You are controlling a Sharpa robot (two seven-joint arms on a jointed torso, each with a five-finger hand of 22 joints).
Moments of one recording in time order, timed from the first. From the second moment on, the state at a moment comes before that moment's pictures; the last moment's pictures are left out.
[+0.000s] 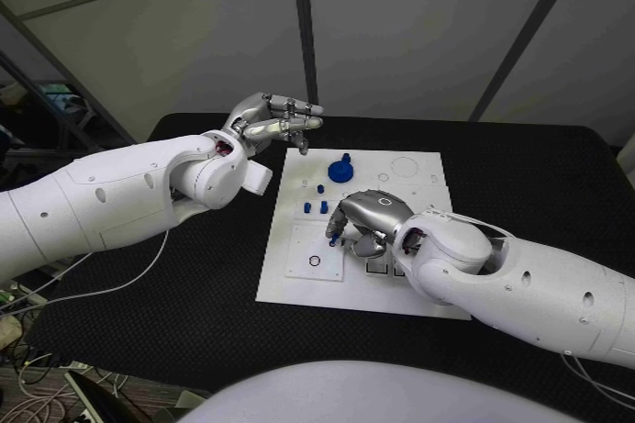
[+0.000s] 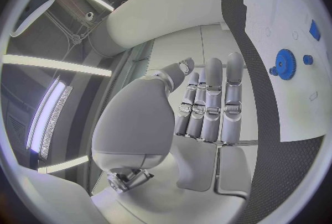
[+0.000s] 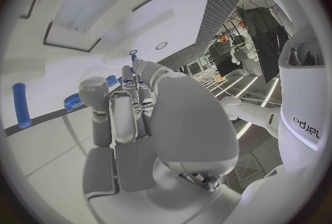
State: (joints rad) left arm 1.12 -0.89 0.10 1.47 -0.21 -0.21 0.33; left_hand 1.36 -0.18 0.51 -0.08 0.16 1.05 0.18 0.08 0.07 1.05 0.11 0.26 0.07 1.15 0.02 0.97 0.36 0.15 1.13 0.11 0.59 0.88; right arm 1.02 -0.58 0.00 1.61 -1.75 -0.23 -0.20; right_hand 1.48 -0.13 0.50 0.03 0.17 1.17 0.12 0.13 0.09 1.24 0.07 0.14 0.08 1.47 -0.02 1.33 1.25 0.14 1.23 0.07 1.20 0.96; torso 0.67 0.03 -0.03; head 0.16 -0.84
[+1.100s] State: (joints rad) left arm 1.12 -0.89 0.10 1.47 -0.21 -0.21 0.33; left_hand 1.36 -0.18 0.51 -0.08 0.16 1.05 0.18 0.08 0.07 1.05 0.11 0.26 0.07 1.15 0.02 0.97 0.36 0.15 1.13 0.11 0.59 0.88; right arm 1.02 -0.55 -0.01 1.59 -1.77 -0.19 -0.21; right_hand 1.43 -0.13 0.49 0.03 0.18 1.11 0.15 0.09 0.08 1.17 0.08 0.08 0.06 1.47 0.00 1.33 1.24 0.14 1.21 0.10 1.19 0.93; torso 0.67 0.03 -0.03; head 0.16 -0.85
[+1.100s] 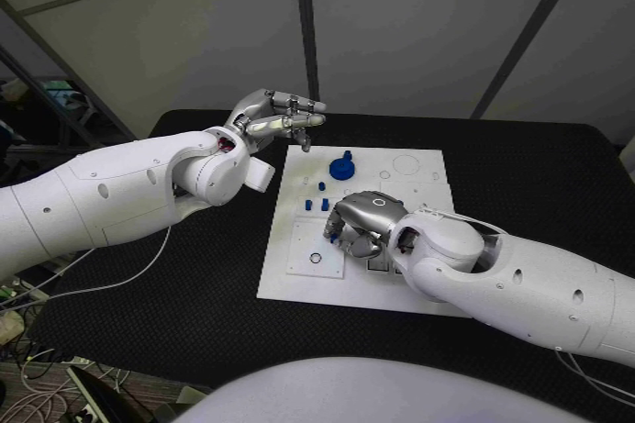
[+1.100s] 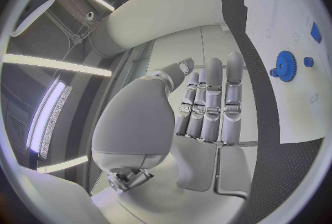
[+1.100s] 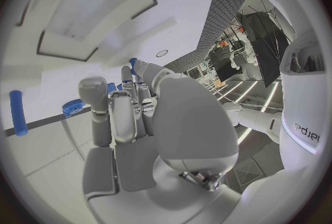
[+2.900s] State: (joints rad) left arm 1.12 -0.88 0.10 1.45 -0.21 -0.19 0.32; left_hand 1.35 -0.17 0.51 -0.08 0.16 1.05 0.18 0.08 0.07 1.04 0.11 0.26 0.07 1.15 0.02 0.97 0.36 0.21 1.13 0.12 0.59 0.88; right arm 1.08 -0.81 0.07 1.68 -1.74 -0.19 -0.30; right_hand 1.40 -0.18 0.37 0.05 0.17 1.01 0.12 0.06 0.07 1.00 0.12 0.14 0.07 1.47 0.02 1.31 1.19 0.14 1.16 0.13 1.11 0.84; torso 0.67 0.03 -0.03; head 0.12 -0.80
